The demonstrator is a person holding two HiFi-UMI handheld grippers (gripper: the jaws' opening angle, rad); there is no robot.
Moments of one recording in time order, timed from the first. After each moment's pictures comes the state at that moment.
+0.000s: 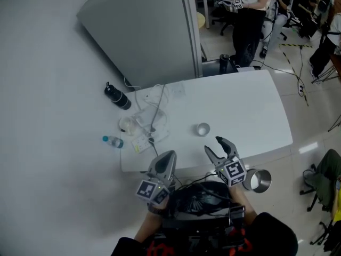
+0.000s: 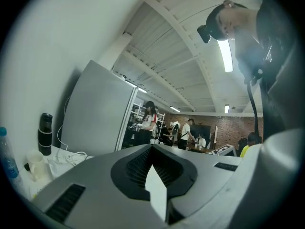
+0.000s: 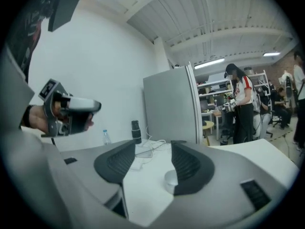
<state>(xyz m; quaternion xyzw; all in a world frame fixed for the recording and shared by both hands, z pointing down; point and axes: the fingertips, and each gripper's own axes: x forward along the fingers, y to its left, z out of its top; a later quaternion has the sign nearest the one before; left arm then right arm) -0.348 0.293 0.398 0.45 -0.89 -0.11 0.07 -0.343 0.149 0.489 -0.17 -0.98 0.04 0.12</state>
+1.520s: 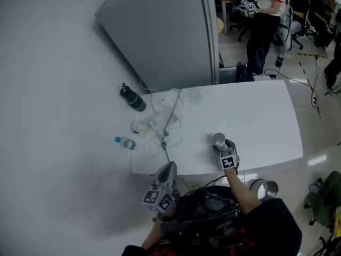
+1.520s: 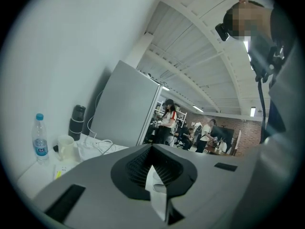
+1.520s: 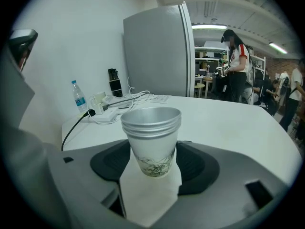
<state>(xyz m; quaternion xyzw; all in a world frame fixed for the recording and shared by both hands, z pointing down) -0.359 0.353 0.446 0.32 -0.93 -0.15 0.14 -0.431 0.123 0.732 -0.09 -0.93 0.00 0.35</state>
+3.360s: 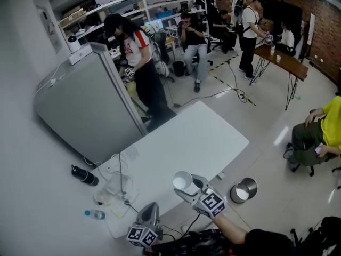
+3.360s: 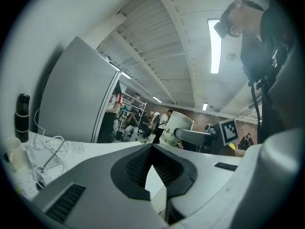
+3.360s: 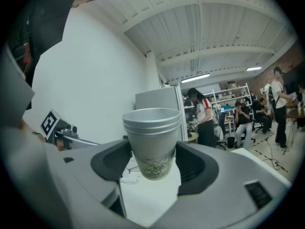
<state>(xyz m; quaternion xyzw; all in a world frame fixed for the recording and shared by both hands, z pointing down) -0.301 0.276 0.429 0.57 -0.80 -0.10 0.15 -0.280 0.146 0.398 -0.08 -0.99 0.06 0.05</state>
